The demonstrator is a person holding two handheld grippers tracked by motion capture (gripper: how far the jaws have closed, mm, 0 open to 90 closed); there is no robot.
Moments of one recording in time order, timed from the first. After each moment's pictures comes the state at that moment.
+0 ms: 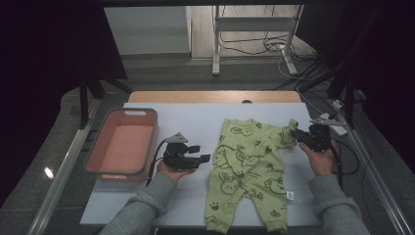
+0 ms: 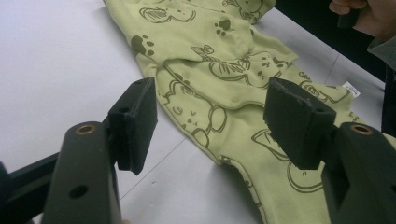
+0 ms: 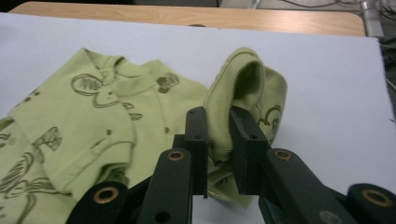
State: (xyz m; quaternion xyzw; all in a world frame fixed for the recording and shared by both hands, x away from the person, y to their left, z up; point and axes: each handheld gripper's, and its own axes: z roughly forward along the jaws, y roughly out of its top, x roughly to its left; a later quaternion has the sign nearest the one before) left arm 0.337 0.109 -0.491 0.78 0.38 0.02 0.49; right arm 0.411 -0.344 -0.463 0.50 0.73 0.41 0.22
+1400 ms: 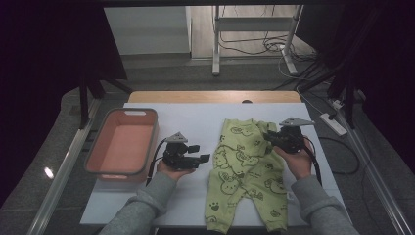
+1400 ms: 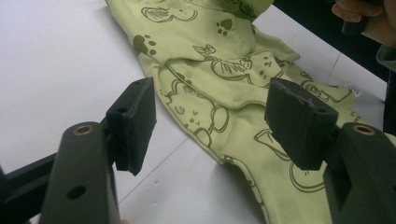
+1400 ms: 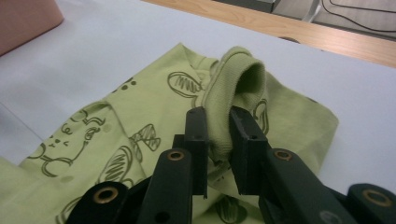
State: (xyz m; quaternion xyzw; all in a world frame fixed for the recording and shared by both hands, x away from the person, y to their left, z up) left arm 0.338 0.110 -0.491 0.78 0.38 0.02 0.49; right arm 0.398 -0.263 -0.455 0.40 0.79 0.42 0.20
